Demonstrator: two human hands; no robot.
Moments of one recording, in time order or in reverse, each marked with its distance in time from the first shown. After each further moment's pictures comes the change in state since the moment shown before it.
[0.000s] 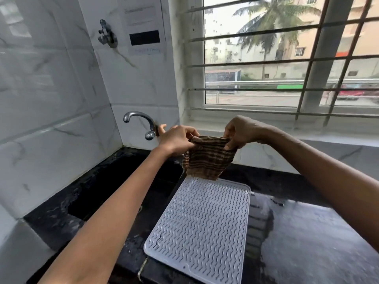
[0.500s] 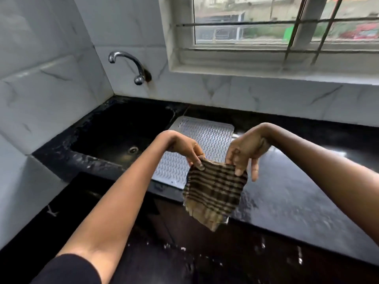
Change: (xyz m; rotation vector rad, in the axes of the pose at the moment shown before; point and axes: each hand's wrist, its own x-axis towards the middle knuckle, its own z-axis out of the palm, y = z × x) left_hand -0.137 0.039 0.087 -0.190 -1.257 -0.015; right_hand -0.133 0.077 0.103 0.235 -1.140 0.290
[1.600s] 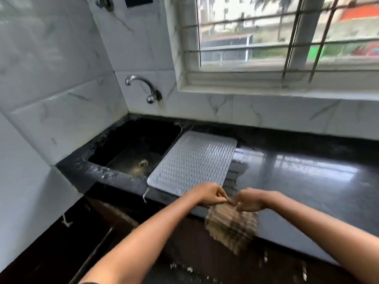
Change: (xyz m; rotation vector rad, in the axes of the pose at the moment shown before) left_hand 0.061 0.011 0.128 0.240 0.498 0.023; right_hand 0.058 0.074 0.100 -0.689 0.598 0.094
